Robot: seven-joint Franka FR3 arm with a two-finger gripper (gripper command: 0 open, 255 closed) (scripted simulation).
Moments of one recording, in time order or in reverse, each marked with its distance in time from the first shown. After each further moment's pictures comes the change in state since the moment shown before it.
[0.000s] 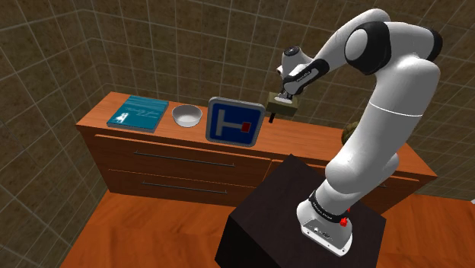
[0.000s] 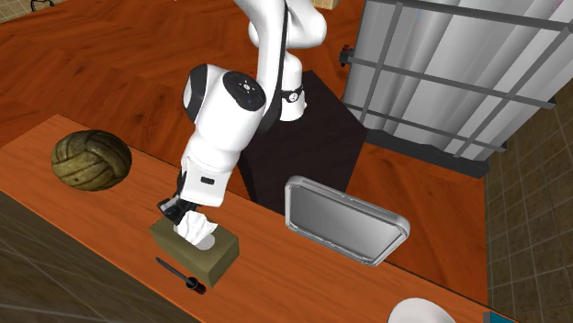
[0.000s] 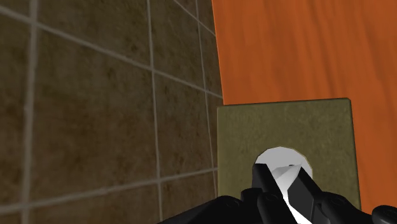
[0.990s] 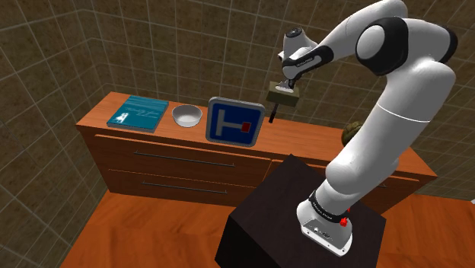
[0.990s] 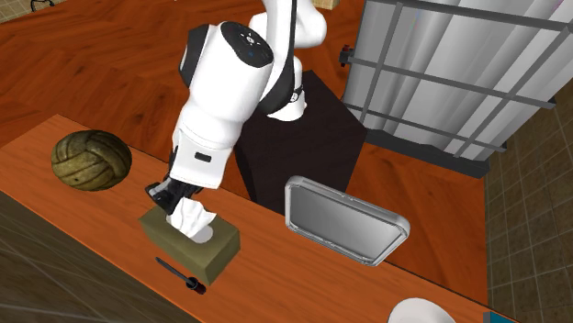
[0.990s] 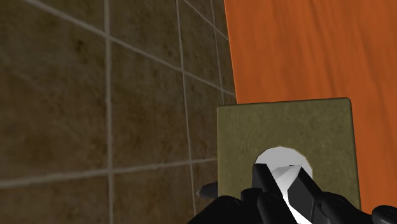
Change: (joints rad) arm 0.021 -0.094 0.032 0.066 0.083 -0.157 -0.099
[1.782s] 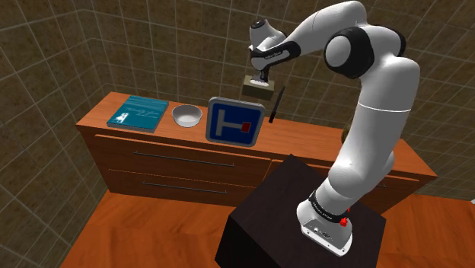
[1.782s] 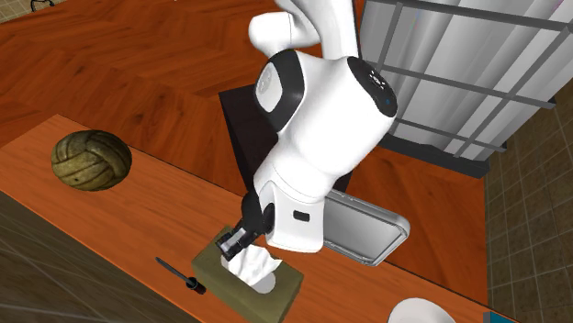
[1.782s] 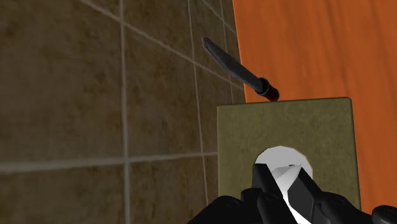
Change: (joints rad) arm 0.128 0.211 0.104 0.317 0.081 -0.208 0.107
